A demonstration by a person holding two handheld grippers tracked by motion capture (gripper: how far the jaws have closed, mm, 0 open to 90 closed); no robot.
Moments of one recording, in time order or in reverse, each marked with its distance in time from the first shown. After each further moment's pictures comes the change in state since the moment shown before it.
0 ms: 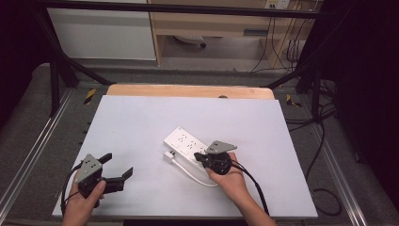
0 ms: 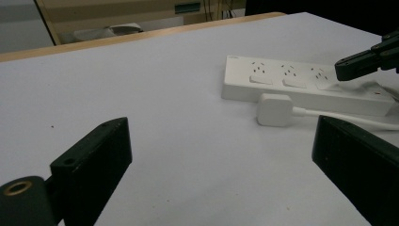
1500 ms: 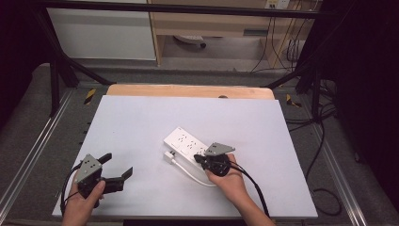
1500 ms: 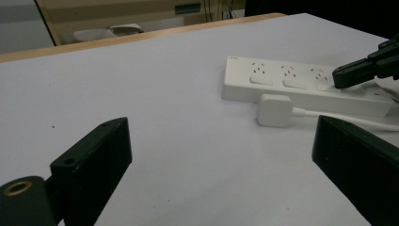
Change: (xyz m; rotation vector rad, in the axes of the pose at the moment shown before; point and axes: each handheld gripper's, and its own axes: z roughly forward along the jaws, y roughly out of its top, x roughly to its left) left arm 0.000 0.000 -0.001 -0.004 0.000 -0.005; right arm 0.003 -0.005 0.004 0.020 -0.007 -0.014
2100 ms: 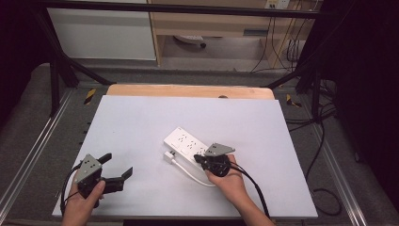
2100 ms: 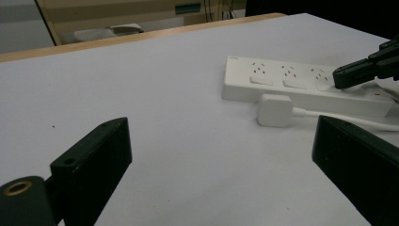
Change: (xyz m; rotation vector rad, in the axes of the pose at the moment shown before) left arm 0.000 0.000 0.000 0.000 0.001 0.000; right arm 0.001 -0.001 0.000 -0.006 -0.008 -0.003
